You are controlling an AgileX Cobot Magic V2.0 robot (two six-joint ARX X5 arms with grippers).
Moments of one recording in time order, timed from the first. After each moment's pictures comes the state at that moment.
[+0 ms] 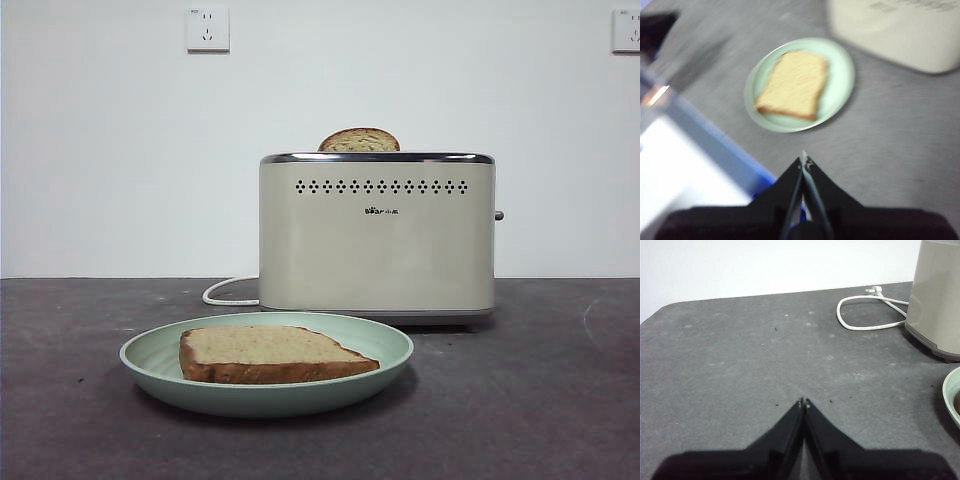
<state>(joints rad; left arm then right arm) 0.03 0.00 0.02 -0.18 0.08 0.06 0.53 0.67 1.02 -1.05 -0.18 0.07</state>
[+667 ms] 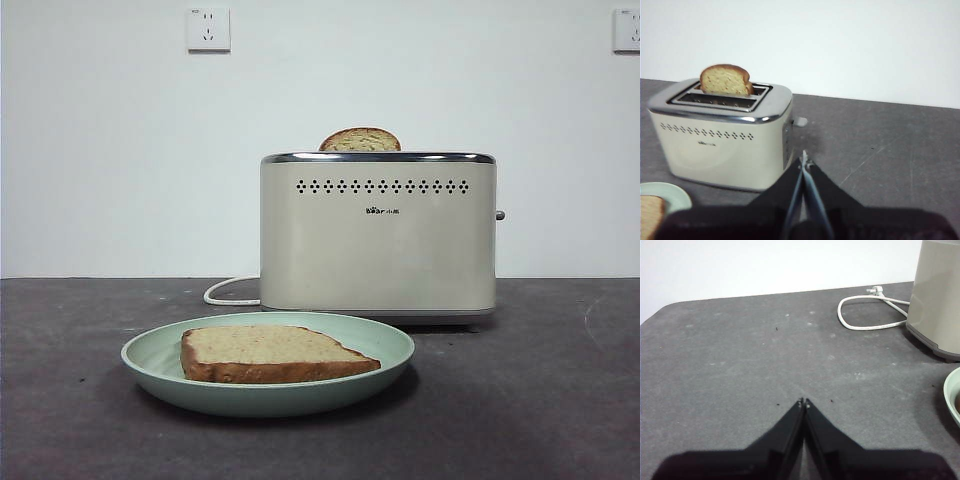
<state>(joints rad) 0.03 0.00 0.02 -0.18 0.08 0.06 0.01 0.25 0.55 -0.41 -0.18 -0.09</state>
